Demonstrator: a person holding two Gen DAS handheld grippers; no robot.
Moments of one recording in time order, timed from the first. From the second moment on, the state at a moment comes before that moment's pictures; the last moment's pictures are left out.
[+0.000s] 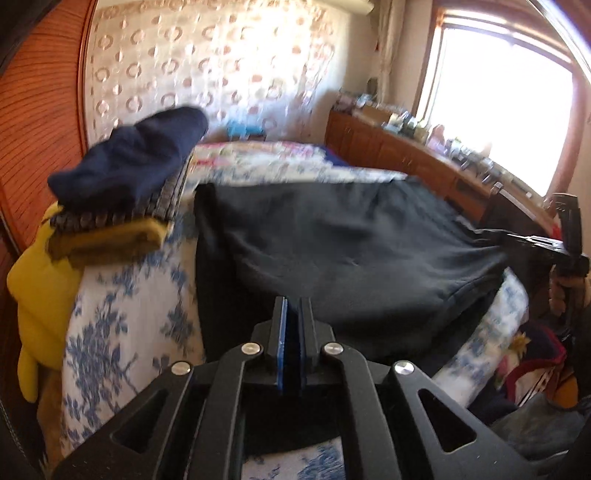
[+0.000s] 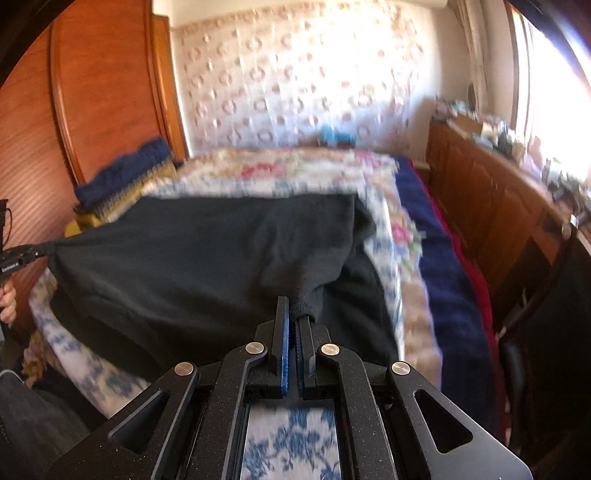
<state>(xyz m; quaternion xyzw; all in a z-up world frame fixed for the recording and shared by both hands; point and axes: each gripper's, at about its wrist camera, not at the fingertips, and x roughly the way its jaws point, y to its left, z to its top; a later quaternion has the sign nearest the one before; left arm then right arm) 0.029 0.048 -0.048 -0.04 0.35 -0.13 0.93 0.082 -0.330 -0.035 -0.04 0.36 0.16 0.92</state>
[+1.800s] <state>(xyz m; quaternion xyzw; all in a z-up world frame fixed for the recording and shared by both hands) 0.037 0.051 -0.097 -0.07 0.40 -0.12 0.91 0.084 -0.306 -0.086 -0.03 0.38 0.15 0.91</state>
